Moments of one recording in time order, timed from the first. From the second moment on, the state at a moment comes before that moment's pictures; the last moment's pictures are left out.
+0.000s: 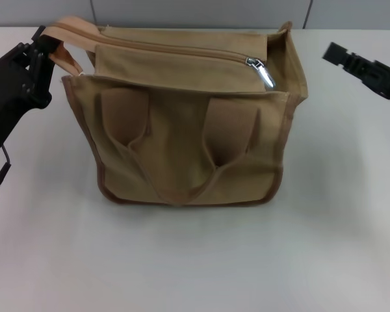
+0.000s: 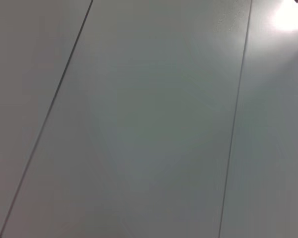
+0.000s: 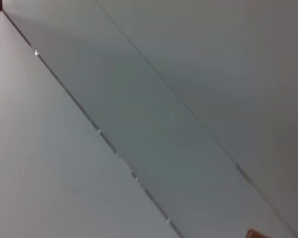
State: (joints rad) left arm -0.43 -2.07 0.09 0.10 1.70 1.75 -0.74; right arm 0.51 2.06 -0.47 -0.42 -1.70 -1.72 1.58
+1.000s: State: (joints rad) left arm -0.24 -2.06 0.47 0.36 1.72 1.88 -0.69; right arm 0.47 2.08 -0.47 -0.30 -1.64 -1.84 1.09
